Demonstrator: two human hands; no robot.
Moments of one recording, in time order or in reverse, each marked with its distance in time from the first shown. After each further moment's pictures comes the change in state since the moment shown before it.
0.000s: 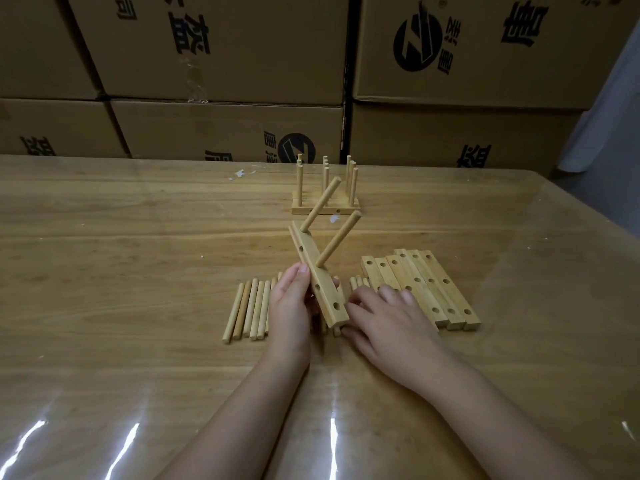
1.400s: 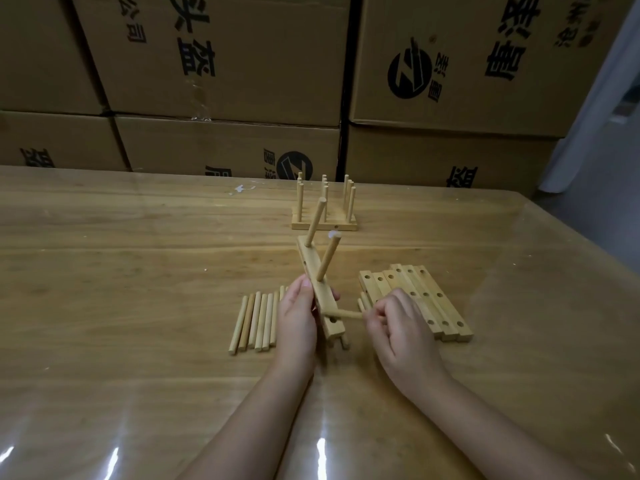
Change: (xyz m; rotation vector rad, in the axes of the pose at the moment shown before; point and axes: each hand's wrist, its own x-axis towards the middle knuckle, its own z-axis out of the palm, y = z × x) left_hand 0.002 -0.001 0.001 0.097 0.012 0.023; right_hand -0.007 -0.004 -0.002 0.442 0.364 0.231
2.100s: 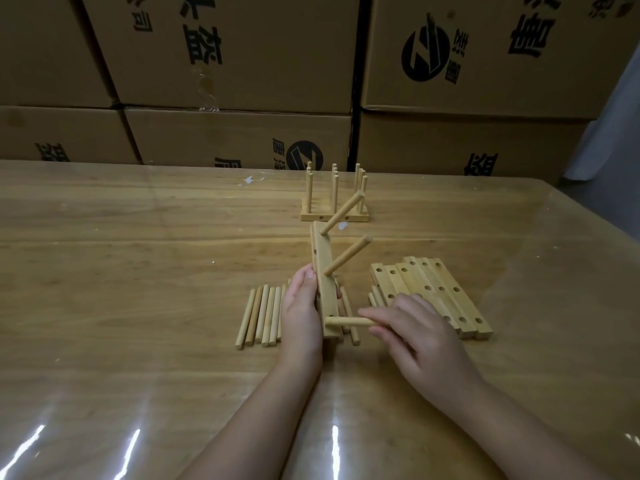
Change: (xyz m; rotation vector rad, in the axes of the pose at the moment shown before) left_hand -0.003 0.002 -0.001 -0.030 0.075 0.007; right_hand -0.004 0.006 -0.015 0.048 -0.021 -0.334
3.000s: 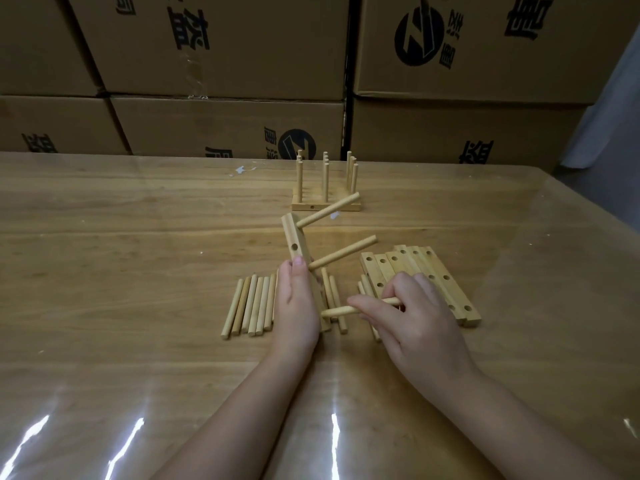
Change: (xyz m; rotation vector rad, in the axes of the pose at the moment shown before) left_hand -0.001 -0.010 0.004 0.322 0.050 0.135; right_hand 0.003 -0.009 -0.011 -0.295 0.057 -0.032
